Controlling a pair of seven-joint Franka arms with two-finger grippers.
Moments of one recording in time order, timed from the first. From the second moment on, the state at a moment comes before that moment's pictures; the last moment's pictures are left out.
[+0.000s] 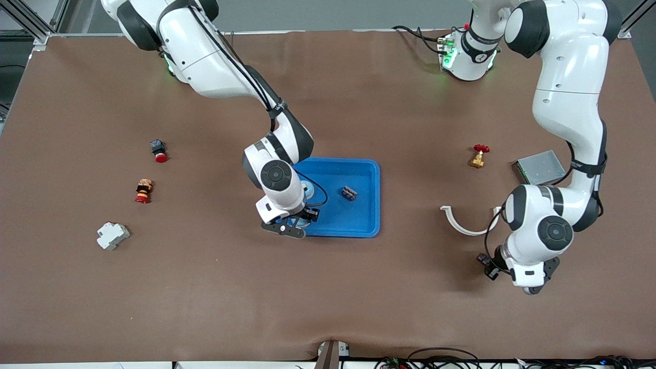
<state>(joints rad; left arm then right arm) -0.04 0.87 -0.02 -1.38 0.11 2.35 -0.93 0.64 0.86 -0.04 -1.40 0.07 2.31 0.84</state>
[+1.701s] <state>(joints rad) -0.46 0.71 -0.07 -1.34 0.01 2.17 -1.61 0.48 0.63 -0.06 -1.34 0.07 1.91 0.59</state>
